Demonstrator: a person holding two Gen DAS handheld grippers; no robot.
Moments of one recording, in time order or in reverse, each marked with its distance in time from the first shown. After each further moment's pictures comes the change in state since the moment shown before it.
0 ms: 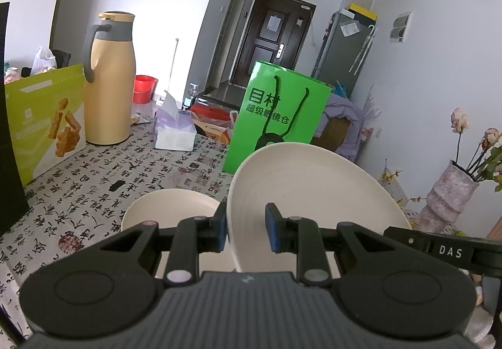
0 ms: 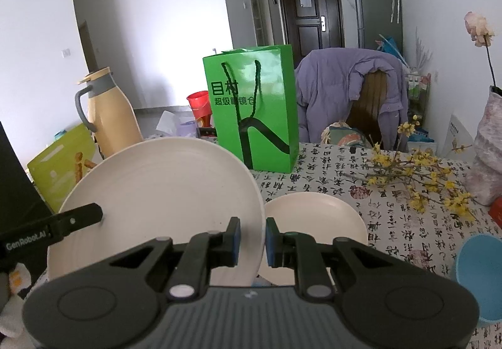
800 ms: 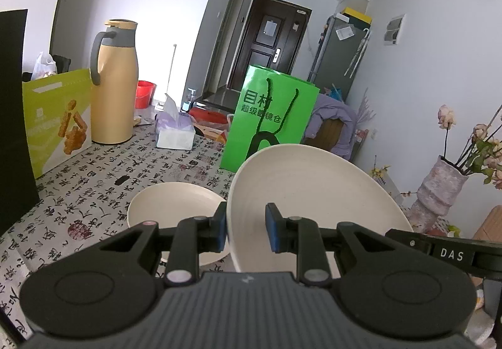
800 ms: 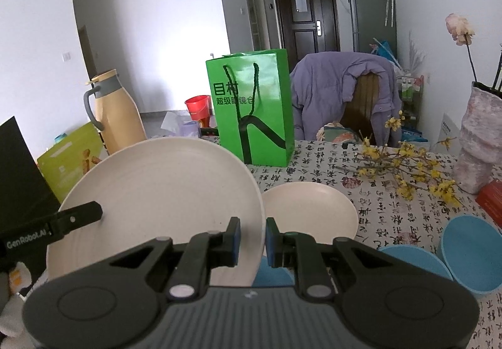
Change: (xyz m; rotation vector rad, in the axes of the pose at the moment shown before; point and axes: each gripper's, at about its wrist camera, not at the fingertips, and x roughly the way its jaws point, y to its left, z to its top) left arm -0.039 -0.006 -0.018 0.011 -0.021 -0.007; right arm -0.039 0.005 -0.022 0.008 -0.023 -0.010
